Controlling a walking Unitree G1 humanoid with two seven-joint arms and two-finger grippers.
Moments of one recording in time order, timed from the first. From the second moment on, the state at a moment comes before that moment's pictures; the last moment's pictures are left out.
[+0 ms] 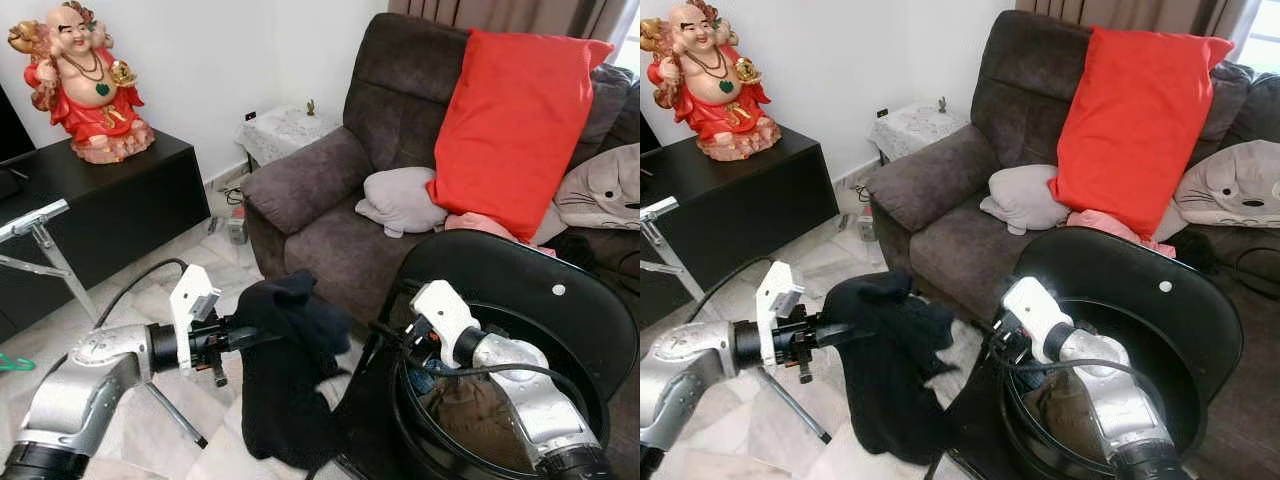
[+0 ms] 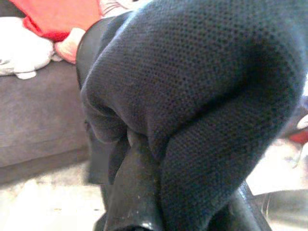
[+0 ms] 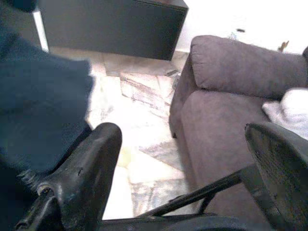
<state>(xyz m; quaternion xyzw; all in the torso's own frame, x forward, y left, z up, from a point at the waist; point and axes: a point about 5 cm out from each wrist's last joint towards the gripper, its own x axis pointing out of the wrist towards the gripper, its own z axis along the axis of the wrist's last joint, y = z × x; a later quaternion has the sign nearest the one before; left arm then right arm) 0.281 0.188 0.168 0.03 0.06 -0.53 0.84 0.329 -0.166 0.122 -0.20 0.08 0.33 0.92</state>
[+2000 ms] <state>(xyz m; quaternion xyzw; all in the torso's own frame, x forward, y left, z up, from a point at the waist) 0.300 0.187 0.232 -0.01 -0.08 -0.54 0.84 0.293 -0.148 0.073 0.16 0.14 0.28 0.94</state>
